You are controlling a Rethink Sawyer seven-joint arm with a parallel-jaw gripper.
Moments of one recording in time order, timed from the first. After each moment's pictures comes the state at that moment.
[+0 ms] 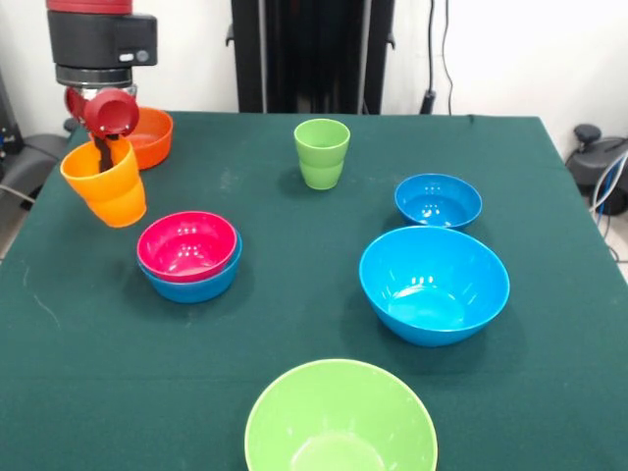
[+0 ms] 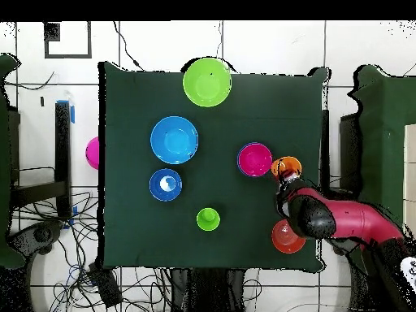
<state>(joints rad) -1.04 -0.64 0.48 1.80 -0.79 0.27 2.71</state>
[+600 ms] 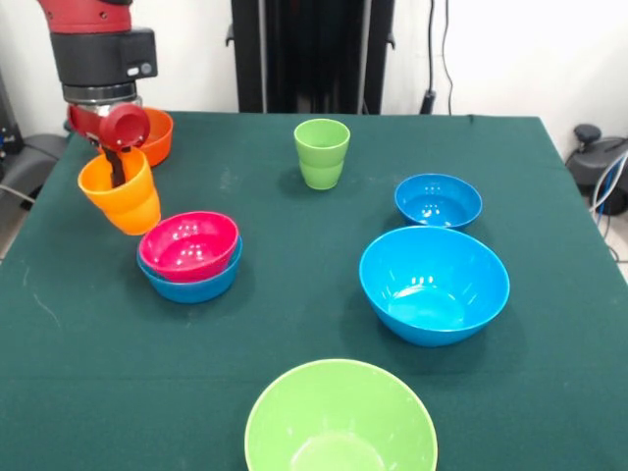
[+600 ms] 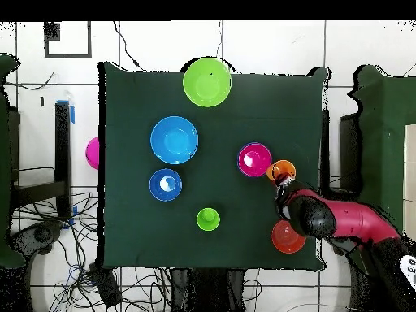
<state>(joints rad) -1.10 -0.56 0.54 1.79 -0.80 0.31 2.53</state>
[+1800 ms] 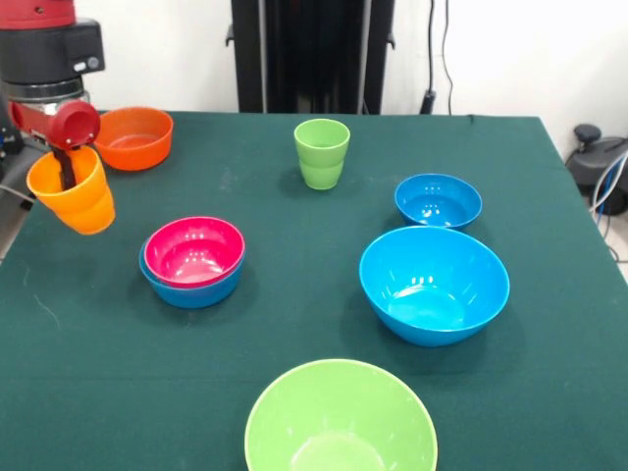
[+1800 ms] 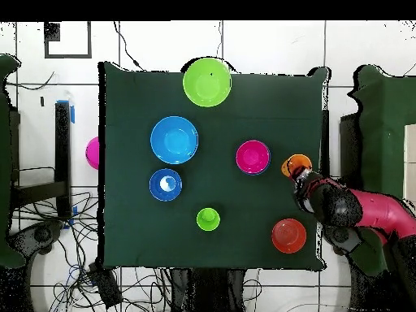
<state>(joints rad) -1.18 -0.56 0.66 1.70 -0.80 0.52 2.34</state>
